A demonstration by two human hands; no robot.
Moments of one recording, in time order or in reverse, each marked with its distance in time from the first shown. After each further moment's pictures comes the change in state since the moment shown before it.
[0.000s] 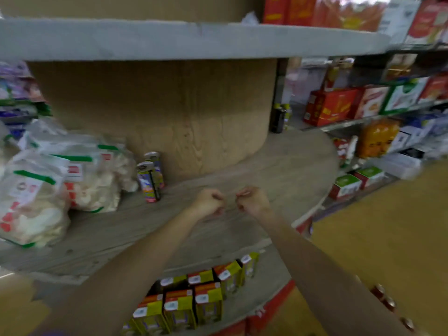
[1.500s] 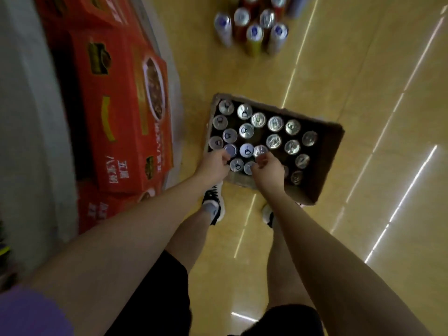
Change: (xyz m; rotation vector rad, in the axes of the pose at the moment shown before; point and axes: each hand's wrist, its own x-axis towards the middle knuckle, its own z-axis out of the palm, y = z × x) left_hand 0.008 -0.431 0.687 0.848 -1.138 -0.189; right_hand -0.184 0.794 0.067 0.264 0.292 1.234
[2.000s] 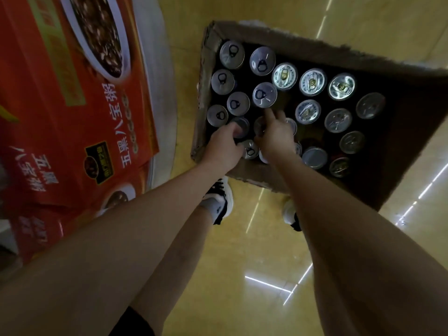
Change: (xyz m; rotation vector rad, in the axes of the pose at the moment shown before) left_hand 0.125 -0.066 0.091 -0.048 0.093 -0.023; right_hand 0.156 0.067 0.103 -0.413 -0.086 -0.277
